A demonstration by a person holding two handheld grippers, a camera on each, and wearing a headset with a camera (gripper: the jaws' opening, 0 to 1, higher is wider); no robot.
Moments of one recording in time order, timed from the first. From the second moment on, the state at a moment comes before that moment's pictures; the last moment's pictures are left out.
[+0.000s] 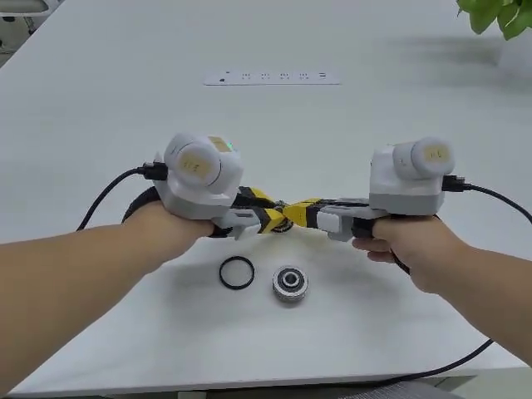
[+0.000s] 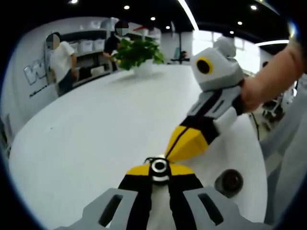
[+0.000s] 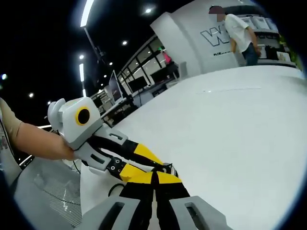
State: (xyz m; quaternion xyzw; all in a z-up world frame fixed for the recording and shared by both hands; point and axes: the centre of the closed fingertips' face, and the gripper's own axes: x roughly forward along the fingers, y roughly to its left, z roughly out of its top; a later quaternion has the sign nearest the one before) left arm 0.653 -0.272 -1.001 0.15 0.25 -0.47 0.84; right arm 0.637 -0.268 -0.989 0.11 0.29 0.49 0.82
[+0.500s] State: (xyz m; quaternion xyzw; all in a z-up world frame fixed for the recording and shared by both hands) left arm 0.653 -0.273 -1.001 0.14 0.24 -0.46 0.84; right arm 0.639 -0.275 -0.991 0.10 0.29 0.48 0.82
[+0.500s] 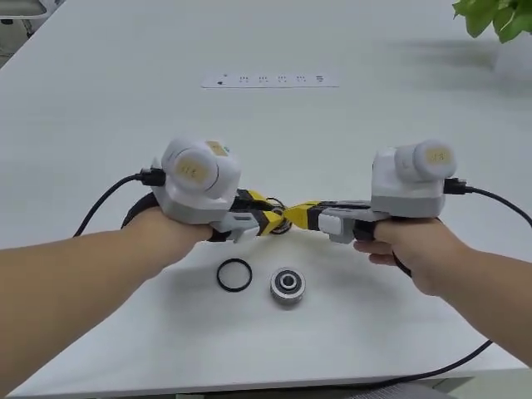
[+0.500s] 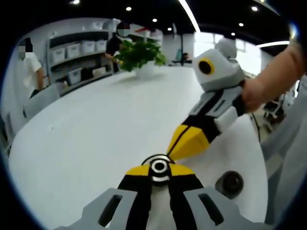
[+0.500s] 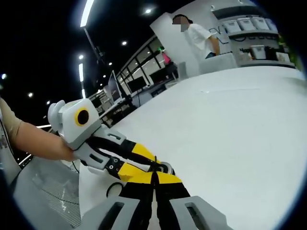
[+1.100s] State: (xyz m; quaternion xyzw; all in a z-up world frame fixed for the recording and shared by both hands) left arm 0.642 -0.274 -0.979 0.14 0.22 -0.49 0.83; right arm 0.643 -0.276 -0.986 0.13 0.29 0.47 0.83
